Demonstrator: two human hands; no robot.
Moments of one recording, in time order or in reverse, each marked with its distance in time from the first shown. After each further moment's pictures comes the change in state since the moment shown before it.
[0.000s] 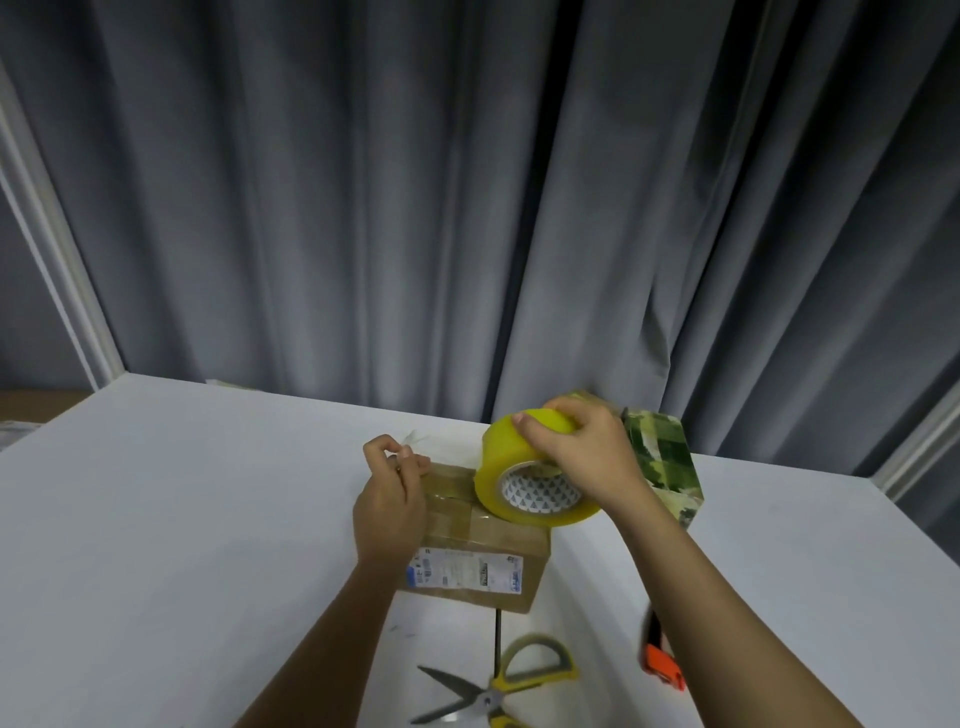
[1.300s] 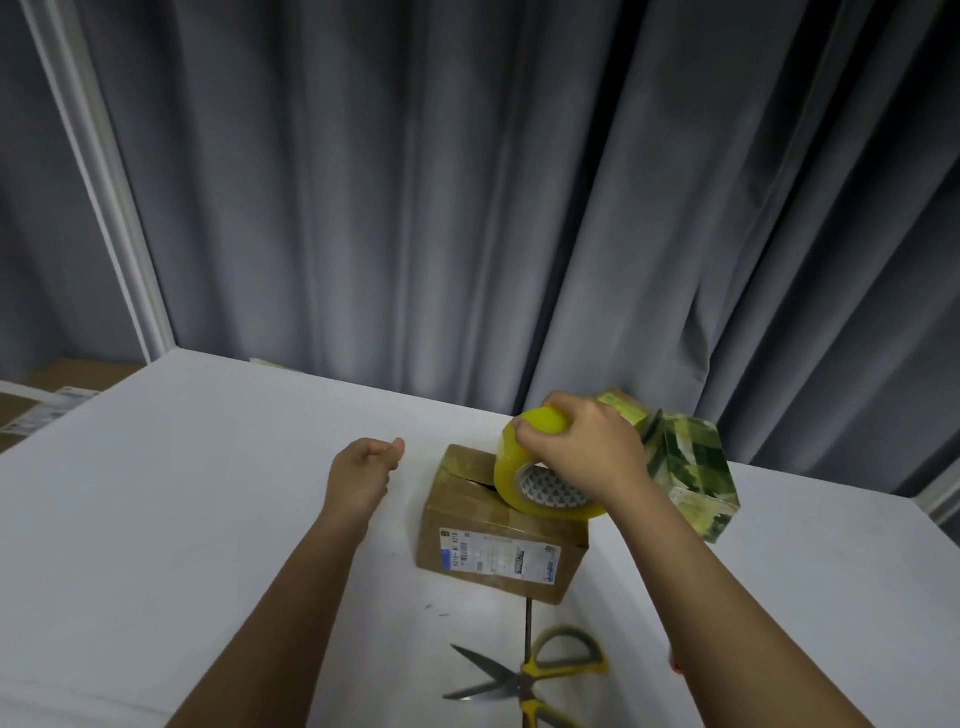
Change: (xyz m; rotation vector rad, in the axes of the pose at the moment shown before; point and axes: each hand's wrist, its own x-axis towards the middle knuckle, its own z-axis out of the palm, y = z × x) left_hand 0.033 -0.024 -0.067 -0.315 -0.100 -0.370; right_hand -0.001 -0.023 0.030 -0.474 -0.052 -0.128
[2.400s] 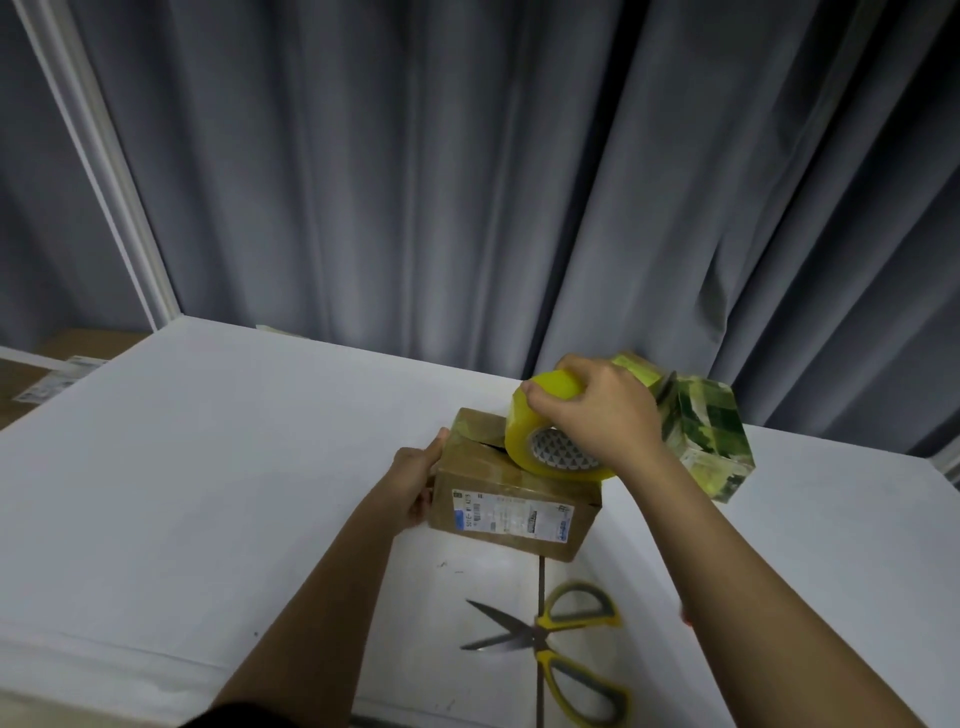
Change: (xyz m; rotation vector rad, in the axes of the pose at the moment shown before) left_hand -0.006 -0.033 0.028 -0.032 -0.401 -0.351; right_hand -0.003 -0.002 0.006 -0.003 0.050 -0.016
